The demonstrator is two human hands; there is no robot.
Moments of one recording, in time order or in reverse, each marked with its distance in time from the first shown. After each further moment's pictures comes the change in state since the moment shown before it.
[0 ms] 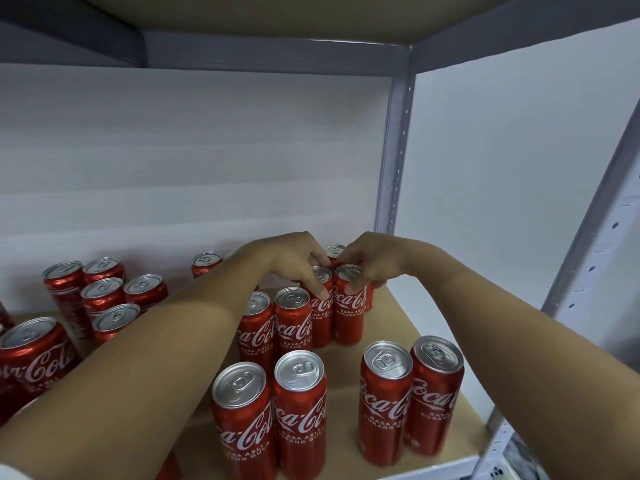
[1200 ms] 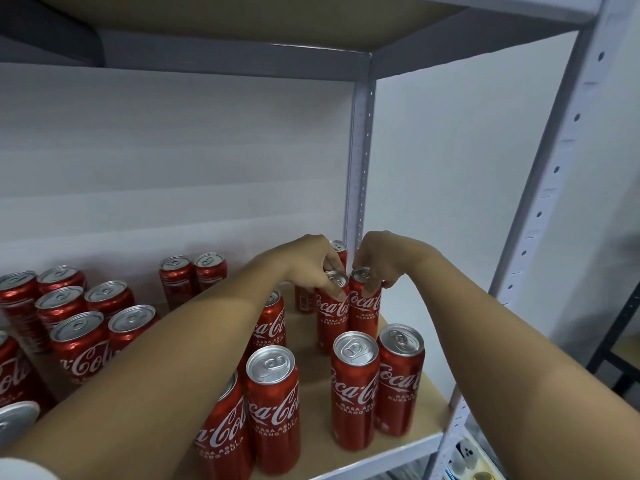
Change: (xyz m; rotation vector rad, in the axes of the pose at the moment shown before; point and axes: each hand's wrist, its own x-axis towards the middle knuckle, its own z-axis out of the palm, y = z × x) left_hand 0.011 0.057 0.029 -0.070 0.034 0.201; right_hand -0.048 0.020 -0.008 -0.158 0.097 0.268
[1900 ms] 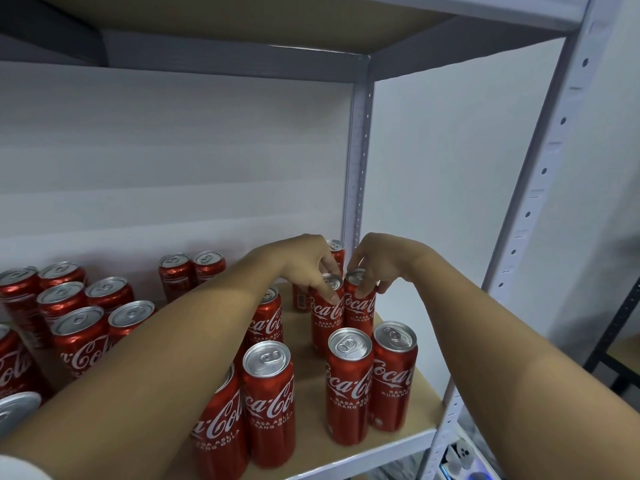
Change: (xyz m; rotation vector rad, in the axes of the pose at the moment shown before) left_hand -0.006 0.003 -0.005 0.112 -0.074 0.000; right_hand -0.018 -0.010 0.000 0.204 -0.047 0.040
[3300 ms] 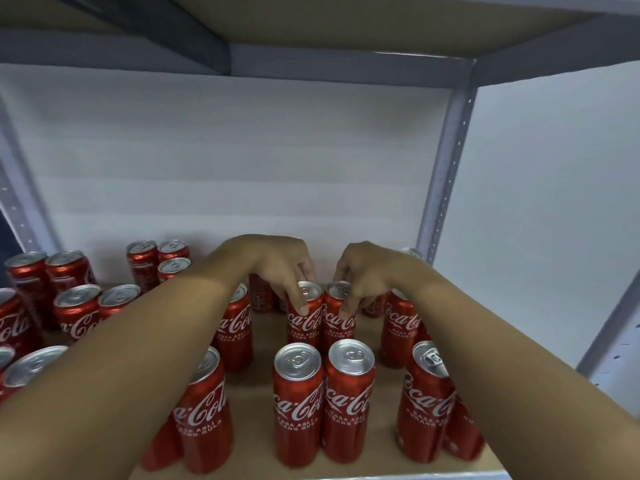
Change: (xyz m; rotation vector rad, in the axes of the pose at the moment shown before) left_hand -0.116 -0.091 -0.035 -0.254 -0.136 -0.289; right_hand 0.023 -0.124 0.053 -0.232 -0.071 -0.351
